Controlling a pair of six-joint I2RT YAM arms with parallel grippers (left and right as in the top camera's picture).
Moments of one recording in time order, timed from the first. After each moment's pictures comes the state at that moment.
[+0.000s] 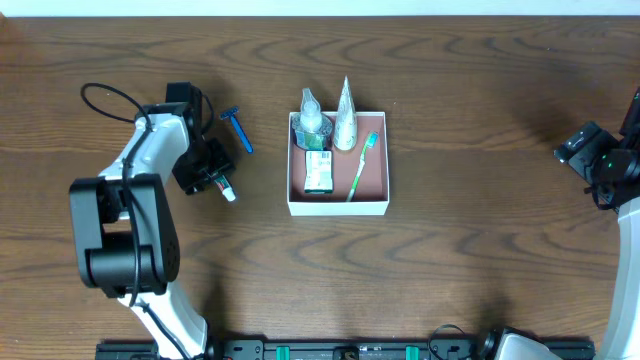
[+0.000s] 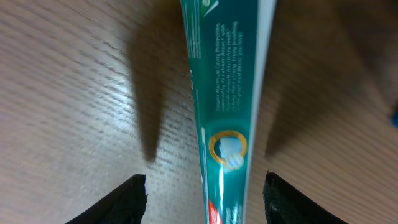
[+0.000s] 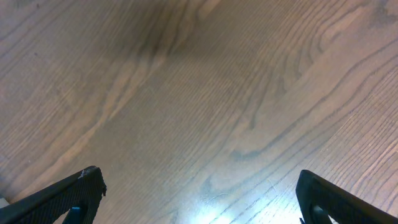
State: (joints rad) left arm 0.05 1.96 1.29 -0.90 0.07 -0.48; right arm -0.34 1.32 1.35 -1.11 0.19 0.49
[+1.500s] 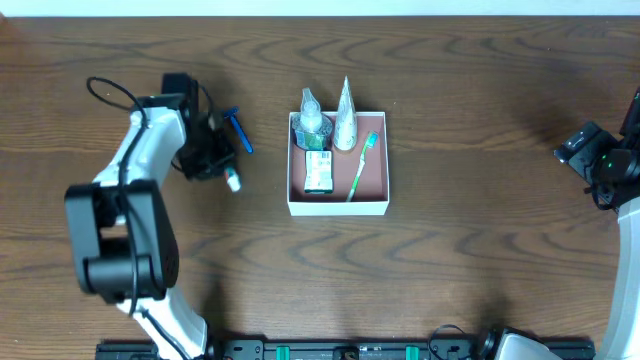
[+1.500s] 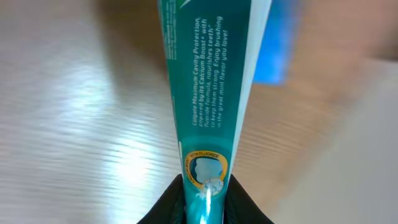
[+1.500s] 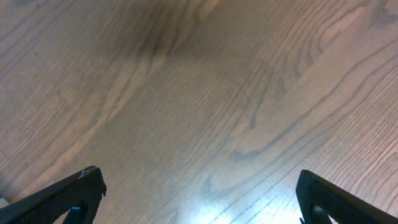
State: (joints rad) left arm 0.05 1.89 1.37 -0.94 0.34 -0.36; right arm -0.34 1.32 1.35 -1.11 0.19 0.49
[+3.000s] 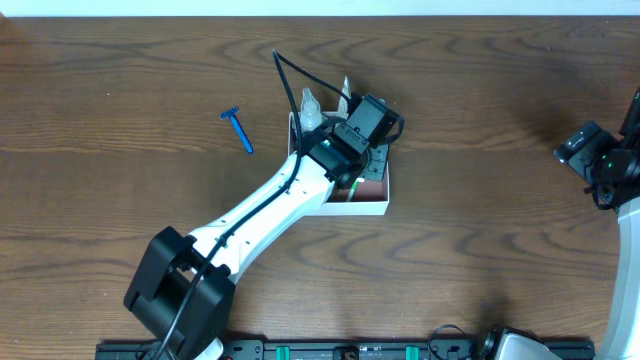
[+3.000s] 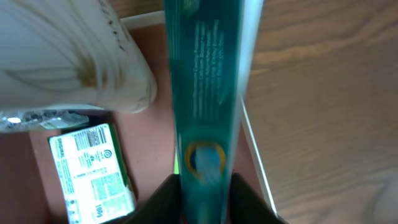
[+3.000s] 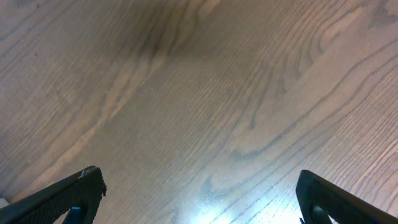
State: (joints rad) left arm -0.73 1.79 1.41 -0.64 -0.08 -0.47; right arm -0.34 1.32 1.35 -1.11 0.19 0.49
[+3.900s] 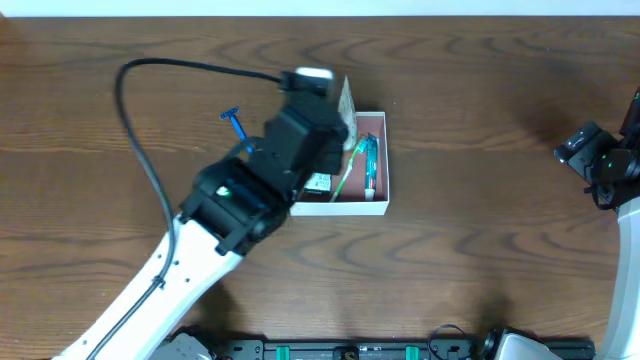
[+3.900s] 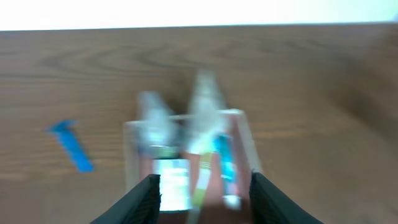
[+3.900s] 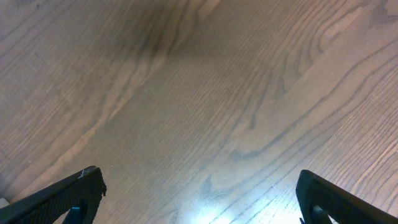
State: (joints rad) left arm -0.67 1.34 1.43 -0.79 -0.29 -0.45; right arm -0.34 1.32 1.35 -1.11 0.19 0.49
